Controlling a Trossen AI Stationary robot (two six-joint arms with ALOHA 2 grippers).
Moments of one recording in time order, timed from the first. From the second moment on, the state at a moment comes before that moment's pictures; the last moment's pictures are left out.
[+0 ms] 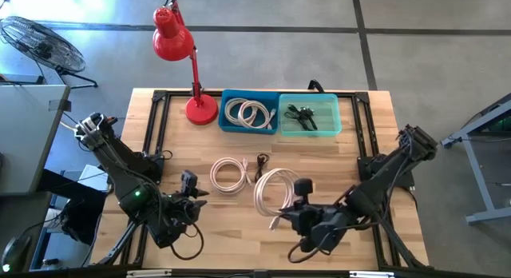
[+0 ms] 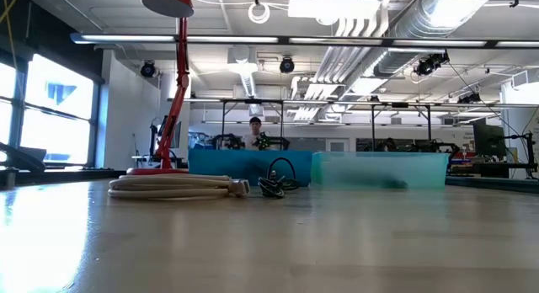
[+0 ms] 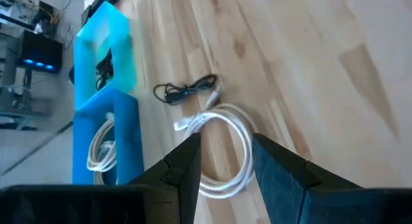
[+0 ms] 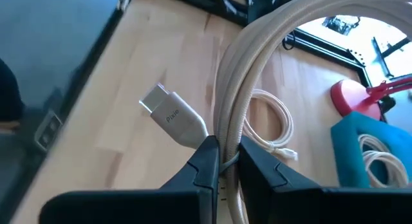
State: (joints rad) left arm -0.86 1.40 1.28 -1.07 -0.78 -0.26; right arm 0.70 1.63 1.51 -0.68 0.64 0.20
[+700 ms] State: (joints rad) left arm -0.63 1.41 1.28 -0.54 -0.79 0.49; right arm 0.65 1.63 1.51 -0.68 0.44 0.10
